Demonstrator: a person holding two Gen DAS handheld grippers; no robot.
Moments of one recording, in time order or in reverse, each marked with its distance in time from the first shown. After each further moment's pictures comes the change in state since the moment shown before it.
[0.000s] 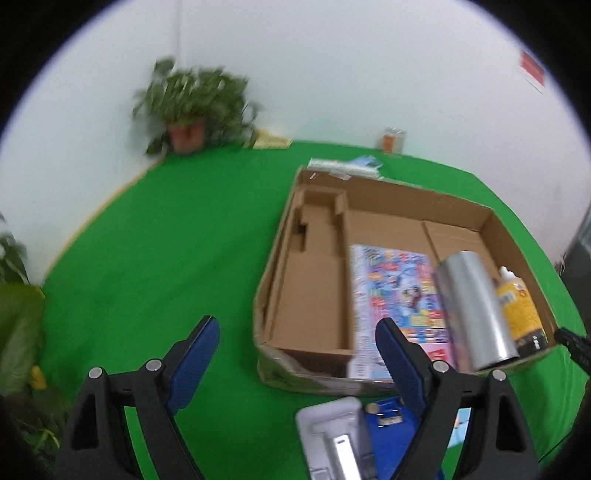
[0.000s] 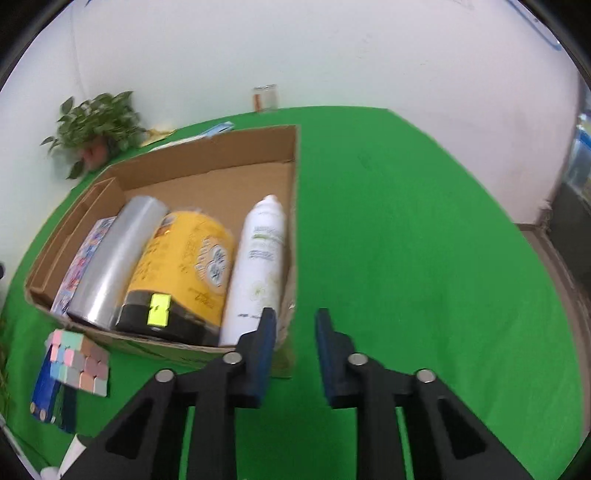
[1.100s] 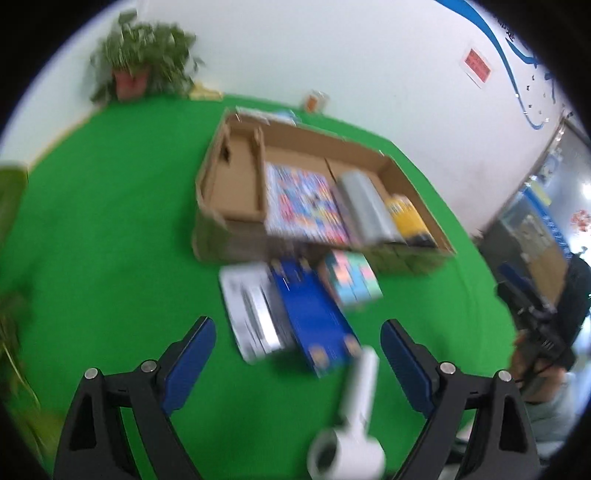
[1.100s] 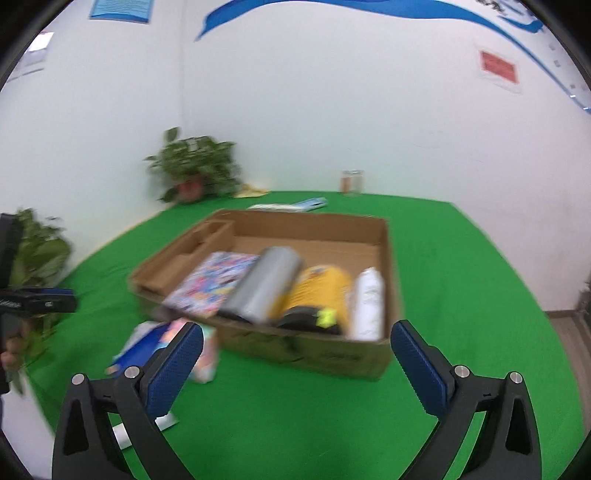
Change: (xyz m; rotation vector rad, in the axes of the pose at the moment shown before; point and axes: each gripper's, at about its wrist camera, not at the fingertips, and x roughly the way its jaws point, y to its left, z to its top) left arm -0.094 0.006 -0.095 0.013 0.165 -0.373; right arm -0.133 0.097 -0.078 -0.168 -0.279 0.288
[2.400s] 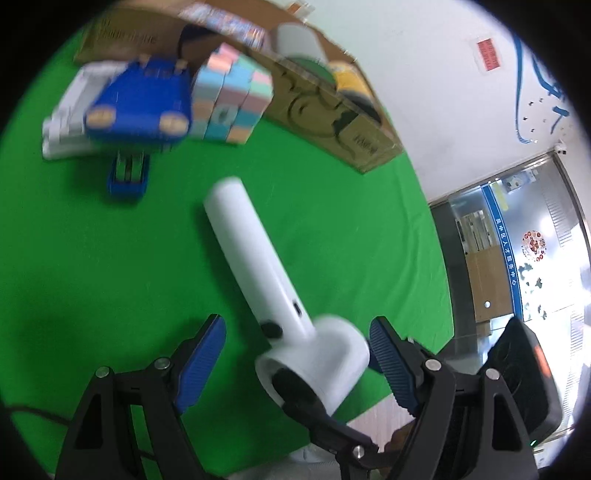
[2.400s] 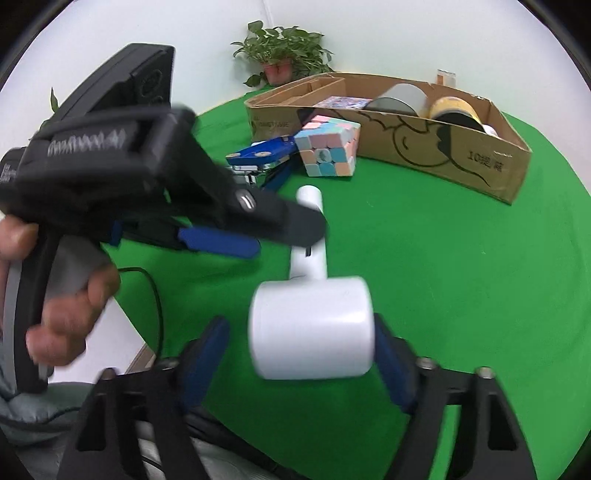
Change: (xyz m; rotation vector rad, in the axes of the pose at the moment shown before) left arm 0.118 -0.088 -0.092 -0.238 0.274 -0.282; right arm 0.013 0.063 -0.142 -0.070 0.372 0.206
